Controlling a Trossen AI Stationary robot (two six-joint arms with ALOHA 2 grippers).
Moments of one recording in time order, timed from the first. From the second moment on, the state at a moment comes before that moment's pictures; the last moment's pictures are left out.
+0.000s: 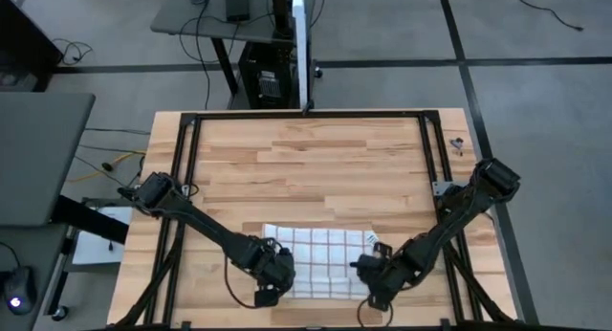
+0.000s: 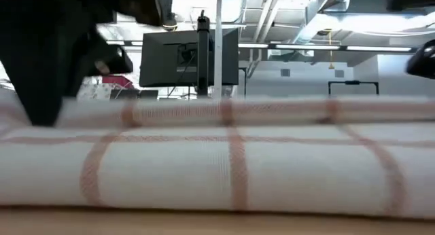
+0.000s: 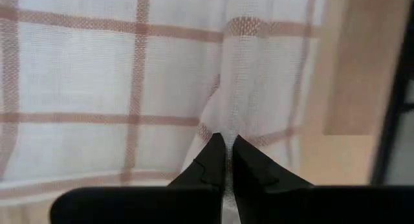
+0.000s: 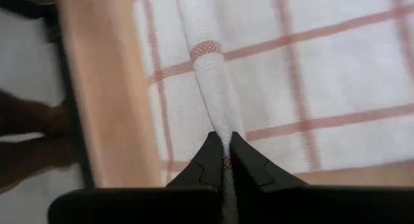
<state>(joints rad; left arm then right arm) -0.55 1.92 1.32 -0.70 0.05 -0.62 0.73 1.71 1.04 -0.52 0.16 0.99</state>
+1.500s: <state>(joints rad) -0.46 1.92 1.61 -1.03 -0.07 -0.69 0.68 1.45 1.04 -0.64 0.23 0.92</state>
